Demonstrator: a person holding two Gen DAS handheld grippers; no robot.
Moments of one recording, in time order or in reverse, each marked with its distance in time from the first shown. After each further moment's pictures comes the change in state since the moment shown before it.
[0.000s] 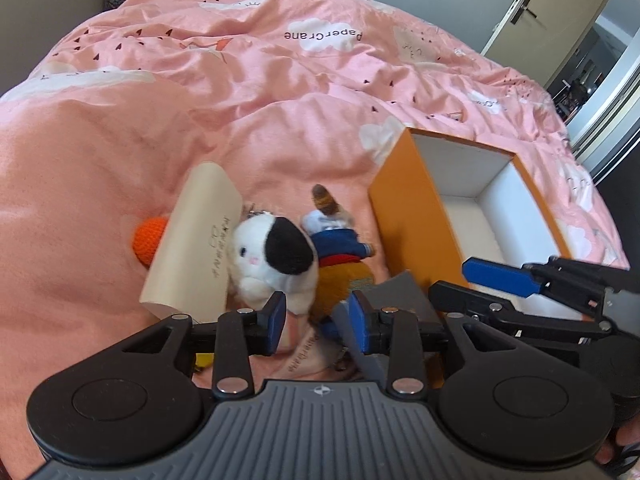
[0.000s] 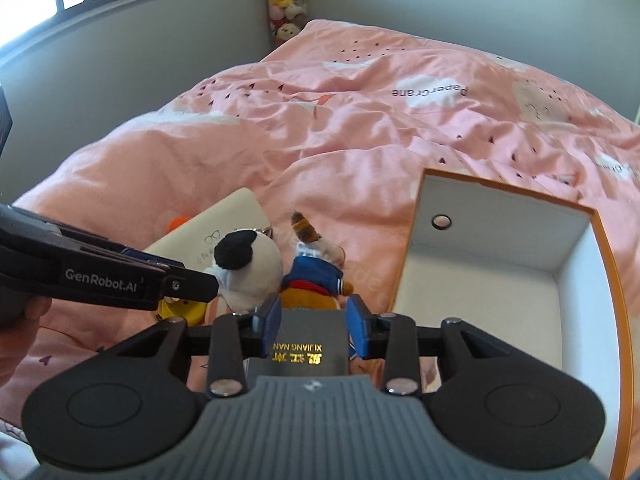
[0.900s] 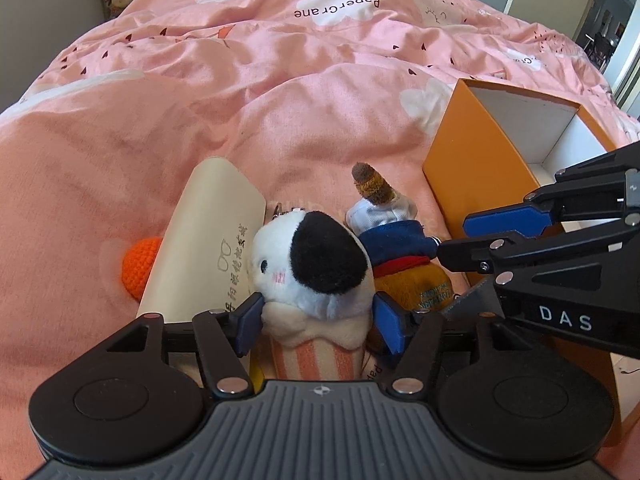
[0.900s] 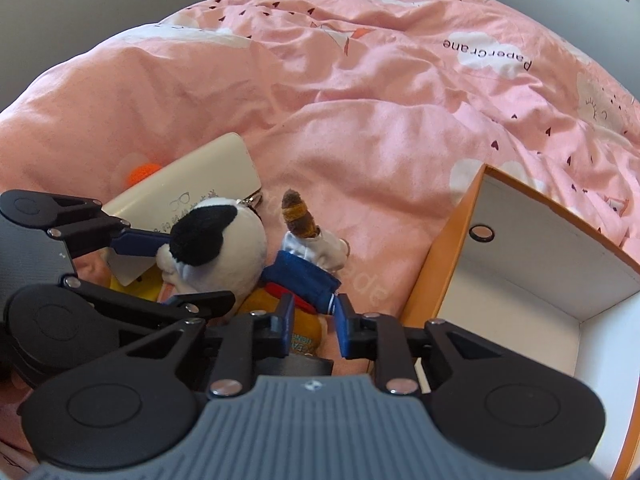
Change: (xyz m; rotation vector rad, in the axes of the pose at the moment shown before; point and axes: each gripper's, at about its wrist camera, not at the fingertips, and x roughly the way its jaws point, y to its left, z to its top) left arm 0.071 -0.002 0.001 0.125 0.020 0.153; right arm 0.091 -0.012 0.040 -0.153 0.240 0.031
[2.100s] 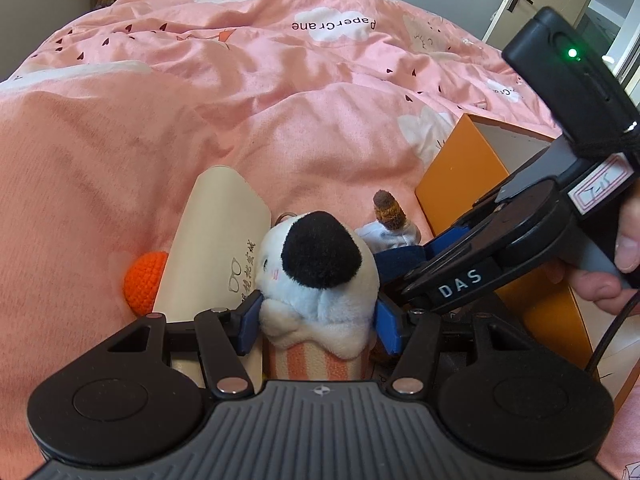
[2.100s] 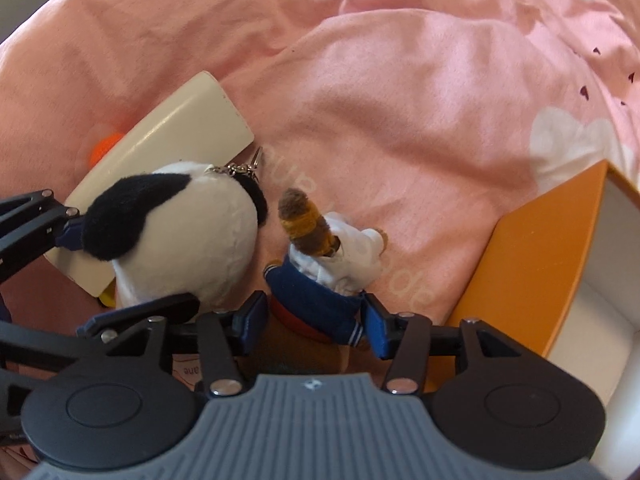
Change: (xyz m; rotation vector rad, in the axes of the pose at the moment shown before) left arm -0.005 0.046 0.001 -0.061 -0.041 -0.159; right arm 0.080 -0.014 0.045 0.019 0.336 0.137
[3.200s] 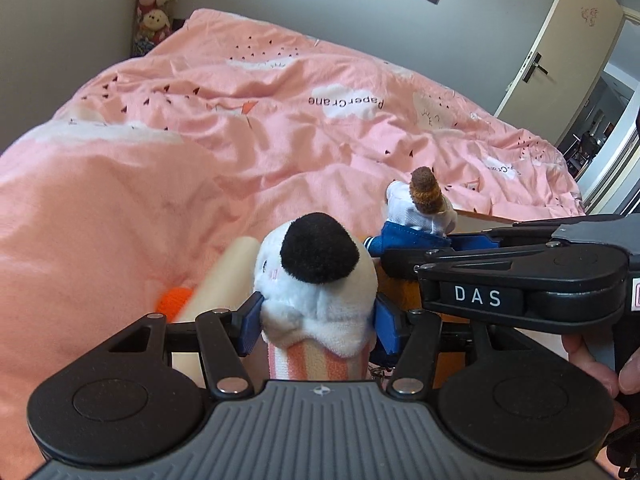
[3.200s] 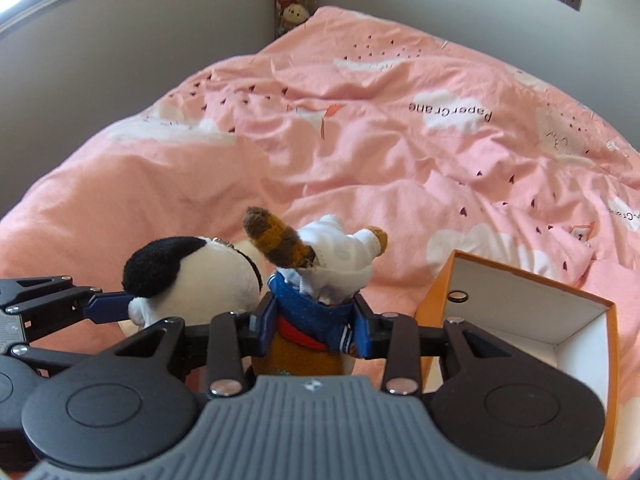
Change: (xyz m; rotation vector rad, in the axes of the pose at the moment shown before) left arm -0.075 -0.034 0.014 -0.114 -0.182 0.038; right arm -0.125 0.053 -0.059 0.080 -0.525 -0.189
